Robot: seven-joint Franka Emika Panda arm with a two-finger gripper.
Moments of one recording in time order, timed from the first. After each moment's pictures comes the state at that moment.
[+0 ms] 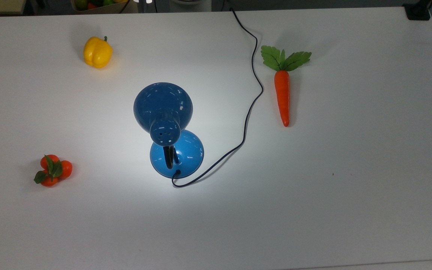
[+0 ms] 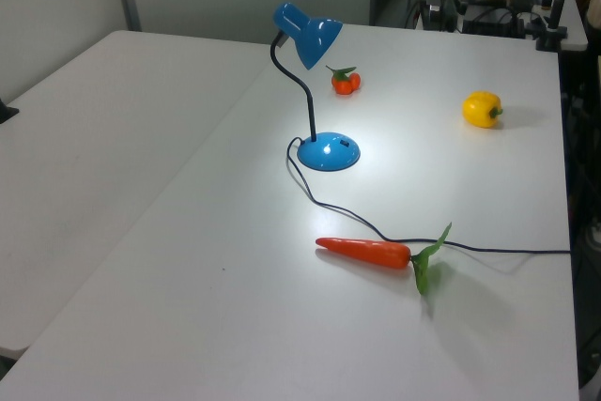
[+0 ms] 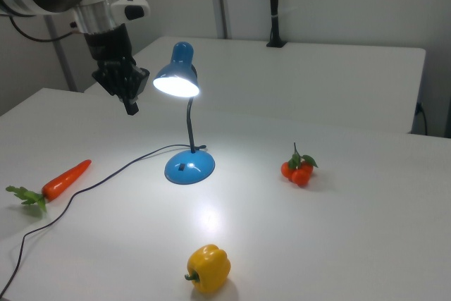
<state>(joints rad) -0.01 -0.01 0.03 -1.61 -0.09 1.61 -0.04</state>
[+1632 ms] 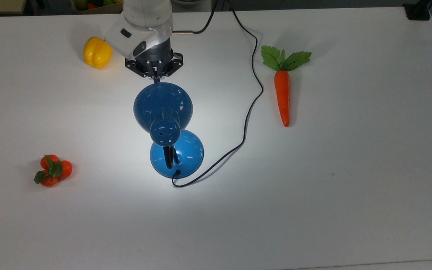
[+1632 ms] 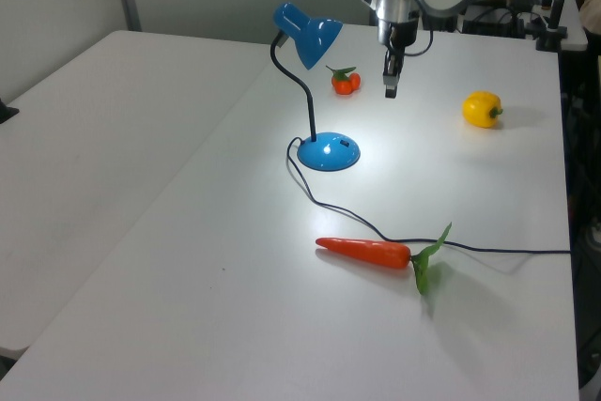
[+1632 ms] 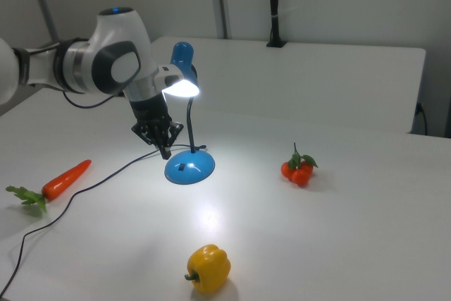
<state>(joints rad) 0.01 0.20 0.03 -1.79 -0.09 2.05 -0.11</state>
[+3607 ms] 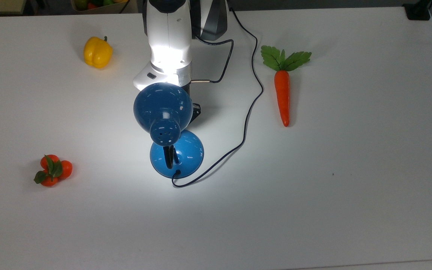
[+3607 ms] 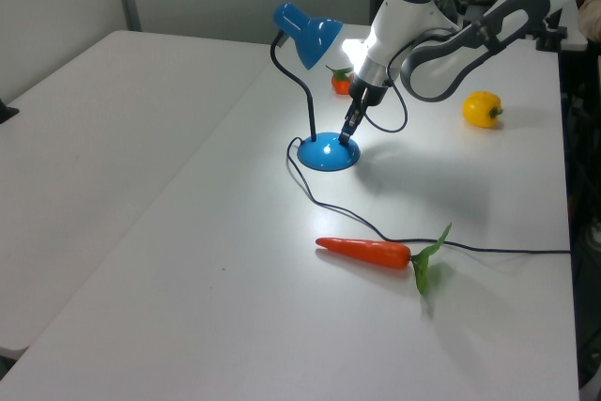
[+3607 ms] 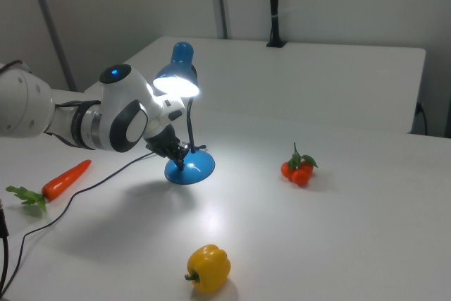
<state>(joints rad) 0.04 0.38 0.03 -1.93 -0.09 2.68 -0.01</state>
